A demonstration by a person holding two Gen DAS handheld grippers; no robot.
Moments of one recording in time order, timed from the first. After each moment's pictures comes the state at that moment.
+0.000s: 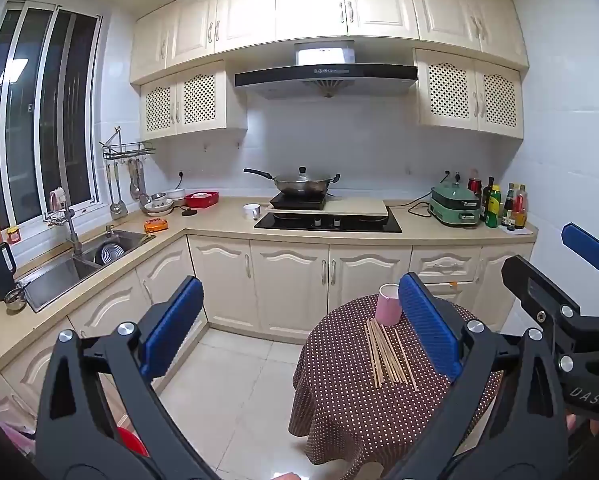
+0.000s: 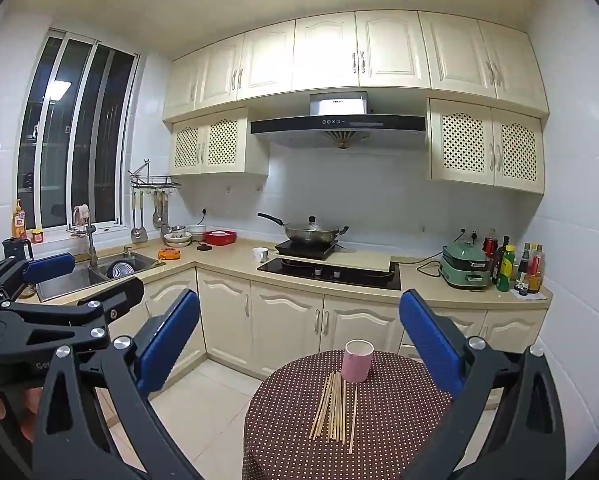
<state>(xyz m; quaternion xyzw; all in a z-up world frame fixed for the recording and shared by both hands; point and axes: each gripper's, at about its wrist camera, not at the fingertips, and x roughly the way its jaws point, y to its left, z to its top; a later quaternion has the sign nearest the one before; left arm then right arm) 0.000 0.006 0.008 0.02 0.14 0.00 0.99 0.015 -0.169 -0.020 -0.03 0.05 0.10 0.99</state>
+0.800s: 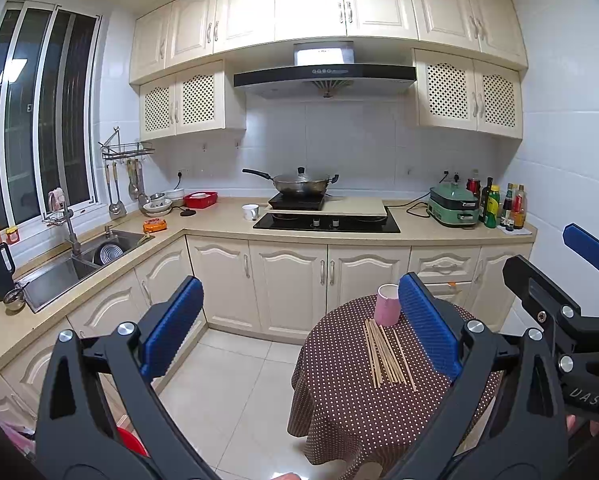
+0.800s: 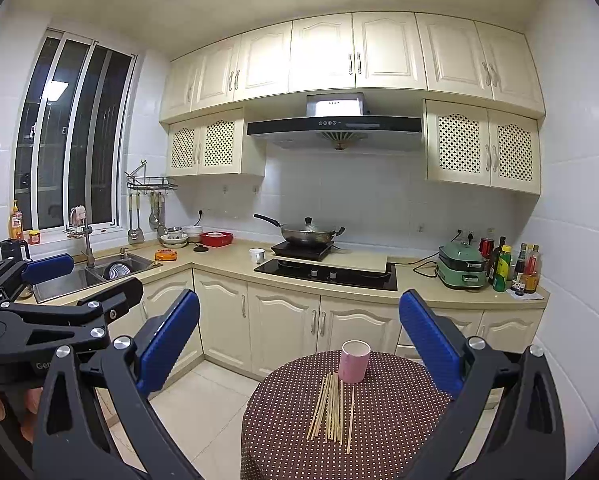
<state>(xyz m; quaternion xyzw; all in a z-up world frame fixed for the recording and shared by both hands) 0.004 0.012 0.006 0.02 0.14 0.00 0.99 0.012 -0.172 -0.018 -0.03 0.05 0.09 0.99</state>
